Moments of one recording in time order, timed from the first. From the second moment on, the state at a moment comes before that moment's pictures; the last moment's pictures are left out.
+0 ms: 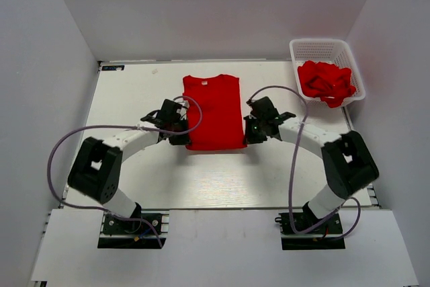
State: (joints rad) left arm -0.44 1.58 0.90 -0.32 0.15 -0.42; right arm 0.55 1.63 0.97 -0.35 -0.15 0.40
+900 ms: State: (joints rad) left arm -0.42 1.59 1.30 -0.54 0.12 -0.54; right arm 0.52 1.71 1.44 -0.58 -0.09 0.30
